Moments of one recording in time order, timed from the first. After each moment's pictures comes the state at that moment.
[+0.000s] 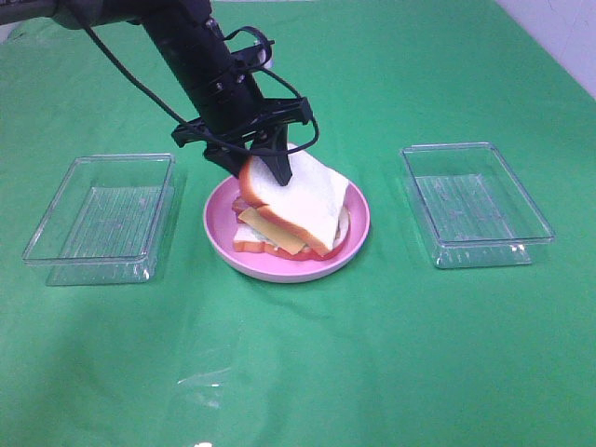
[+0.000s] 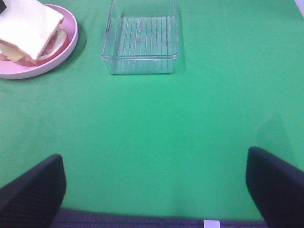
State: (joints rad) left arm -0.44 2.35 -2.06 -0.43 1.19 -0.02; right arm 0.07 0.00 -0.46 0.00 1.10 -0.01
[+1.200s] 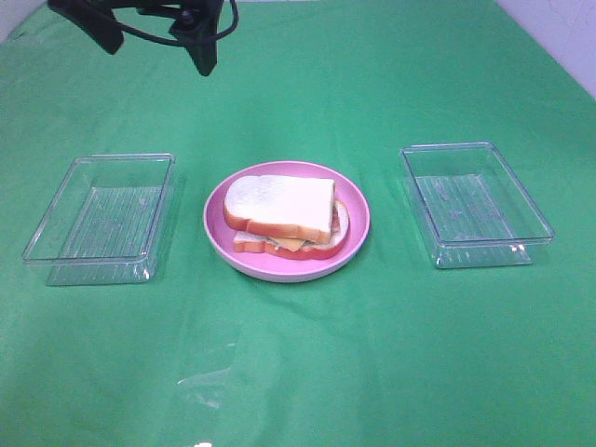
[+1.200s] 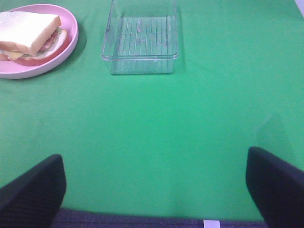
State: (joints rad) left arm -0.44 1.95 -1.94 0.03 1.22 -0.06; right arm 0.07 0.00 -0.46 0.00 1.10 -0.01
